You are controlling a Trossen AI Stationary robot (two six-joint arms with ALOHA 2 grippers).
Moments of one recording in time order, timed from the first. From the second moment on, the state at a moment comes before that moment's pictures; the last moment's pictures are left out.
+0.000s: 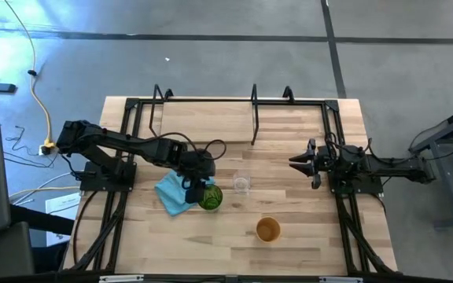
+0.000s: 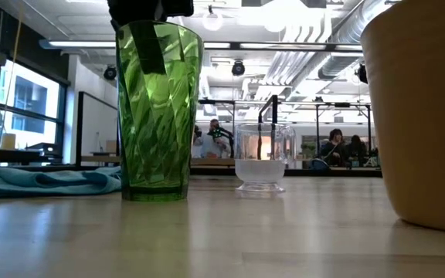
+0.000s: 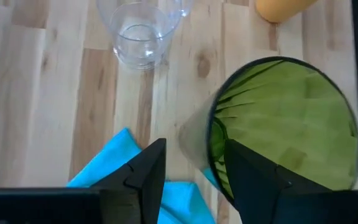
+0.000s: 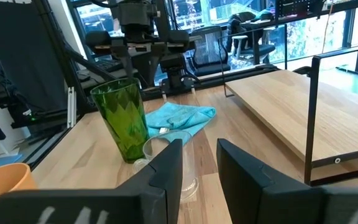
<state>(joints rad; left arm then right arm) 0.00 1.51 1.18 -0.72 0.08 -0.21 -0.03 0.05 0.01 0.00 0.00 0.18</state>
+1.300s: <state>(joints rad) 0.09 1.51 1.36 -1.01 -0.07 -0.15 -0.03 0.05 0.01 0.00 0.00 0.18</state>
